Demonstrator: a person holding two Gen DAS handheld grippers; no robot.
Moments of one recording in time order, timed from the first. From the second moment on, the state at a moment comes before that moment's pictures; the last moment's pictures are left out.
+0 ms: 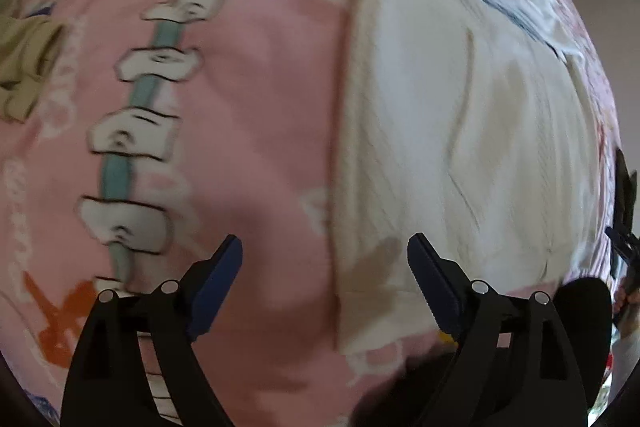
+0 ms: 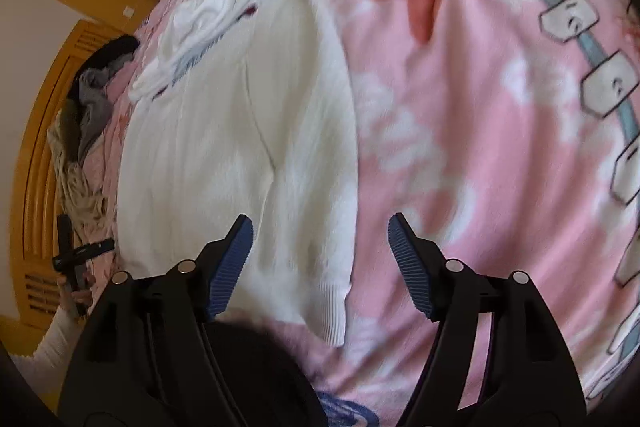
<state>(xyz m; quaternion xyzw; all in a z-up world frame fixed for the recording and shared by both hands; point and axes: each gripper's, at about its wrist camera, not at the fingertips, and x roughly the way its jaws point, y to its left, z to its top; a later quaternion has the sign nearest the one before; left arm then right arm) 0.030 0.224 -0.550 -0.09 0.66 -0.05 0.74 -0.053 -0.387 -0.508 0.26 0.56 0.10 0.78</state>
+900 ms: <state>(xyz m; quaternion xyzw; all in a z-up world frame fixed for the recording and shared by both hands) 0.023 0.166 -0.595 -0.14 0.69 -0.15 0.69 -0.052 -0.368 -0.559 0.29 0.58 0.17 0.74</state>
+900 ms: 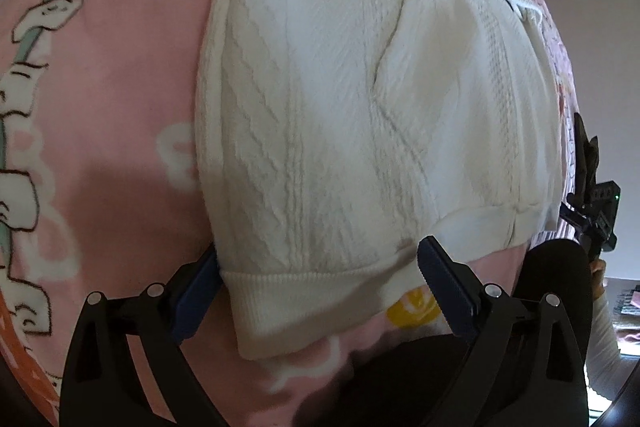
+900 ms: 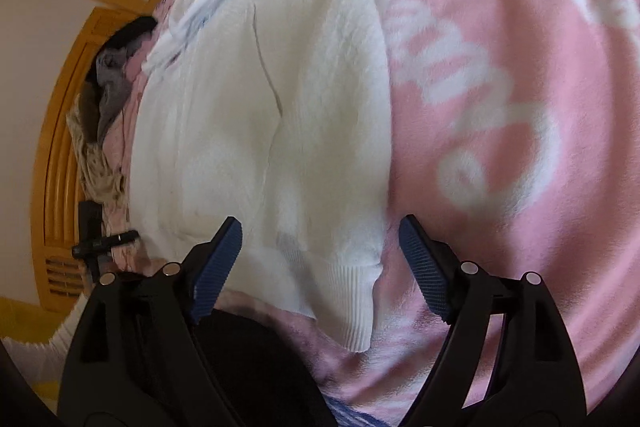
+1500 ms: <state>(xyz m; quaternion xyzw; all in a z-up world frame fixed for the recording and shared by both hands) 0.037 0.129 -0.568 -0.13 0.69 -0.12 0.70 -0.054 -0.327 -0.541 0.24 0.57 0.17 0.77</state>
